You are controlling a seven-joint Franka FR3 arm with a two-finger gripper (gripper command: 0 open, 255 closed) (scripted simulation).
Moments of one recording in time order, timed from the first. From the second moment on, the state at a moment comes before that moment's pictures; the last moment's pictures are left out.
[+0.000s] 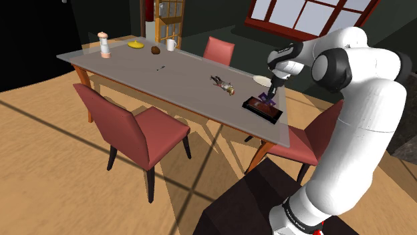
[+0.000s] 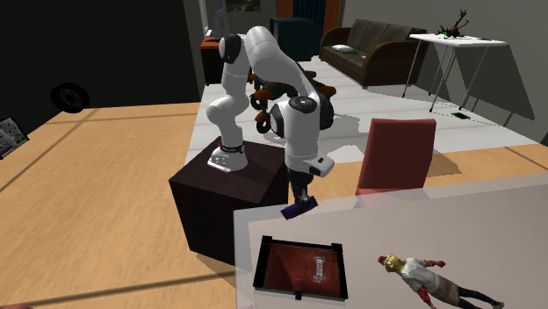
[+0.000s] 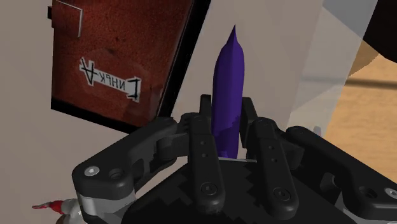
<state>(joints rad) -0.17 0.34 -0.63 -1.81 0.26 2.10 -1.42</state>
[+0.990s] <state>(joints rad) -0.43 0.74 -0.56 -1.27 0.42 1.92 -1.53</state>
